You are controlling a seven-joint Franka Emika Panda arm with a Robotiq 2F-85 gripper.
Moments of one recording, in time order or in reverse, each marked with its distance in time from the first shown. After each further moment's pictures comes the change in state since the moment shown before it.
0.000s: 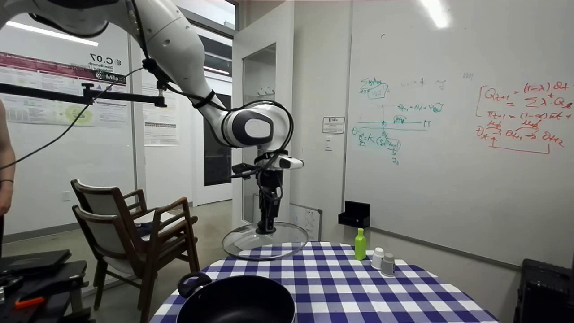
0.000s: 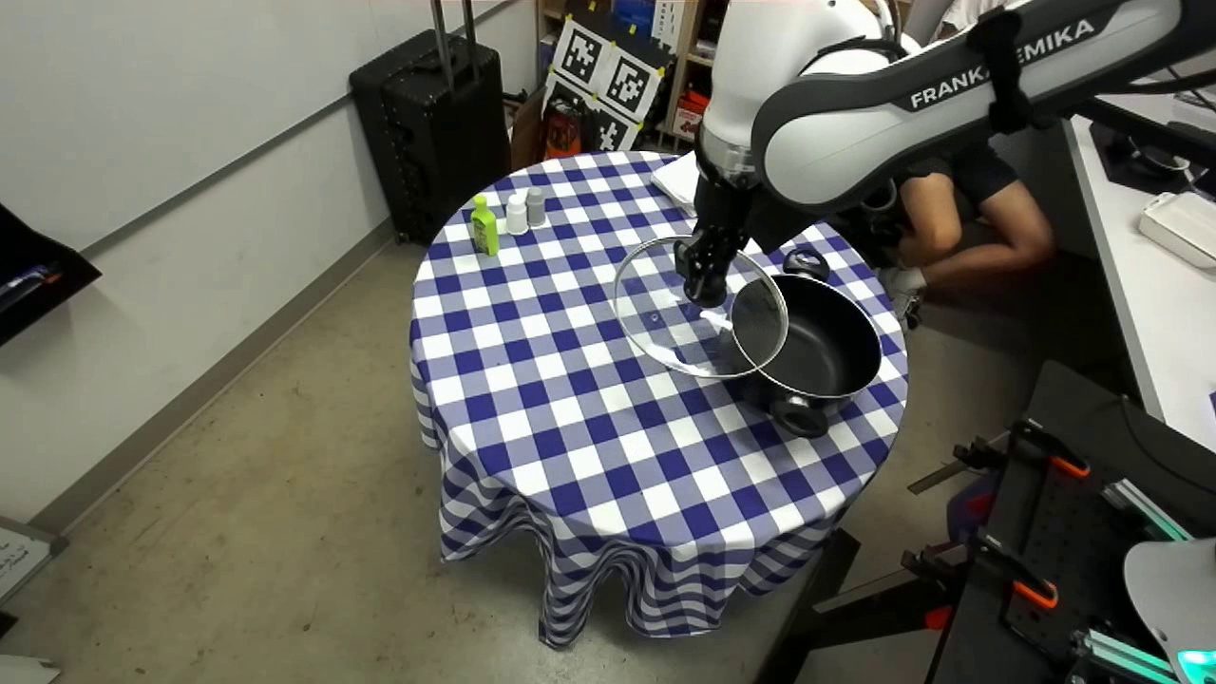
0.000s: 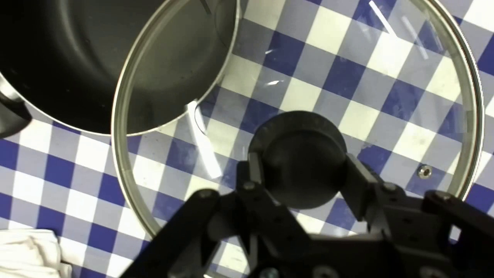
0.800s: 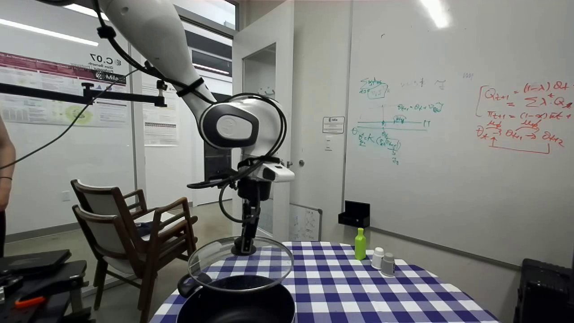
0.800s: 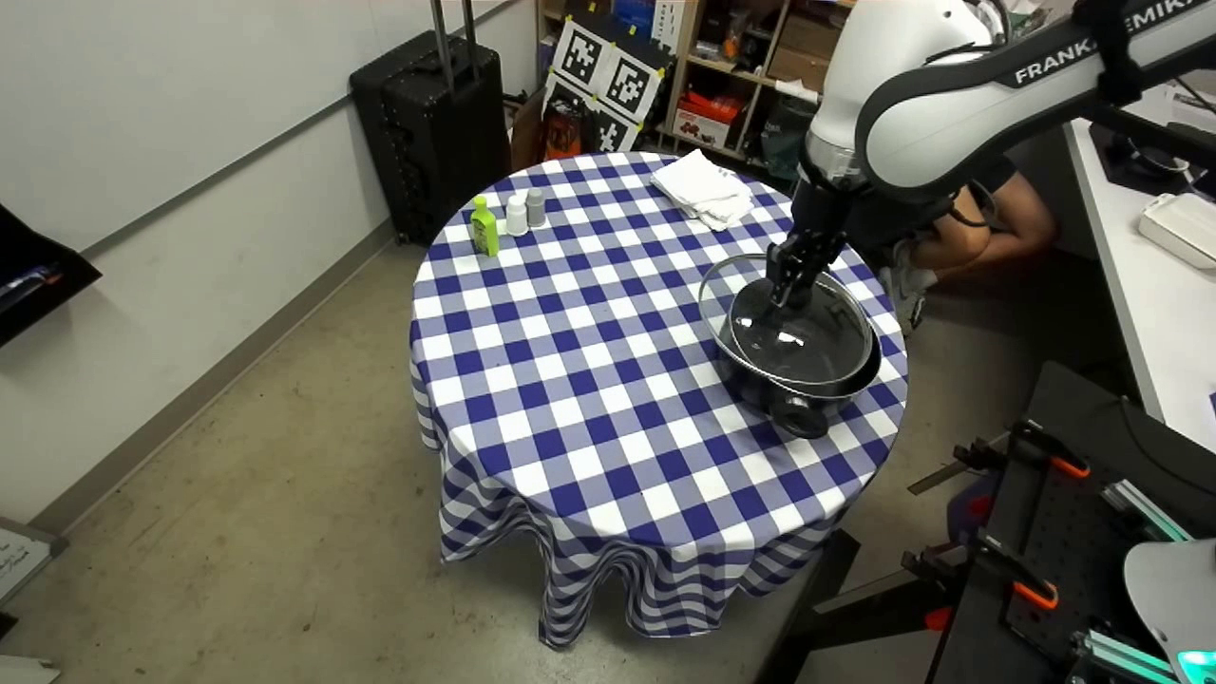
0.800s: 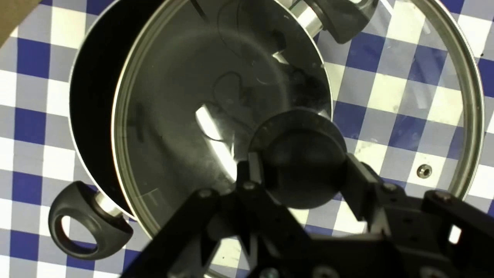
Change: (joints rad) arm -0.129 -0.180 -0.020 -0.311 0.094 0.059 -0.070
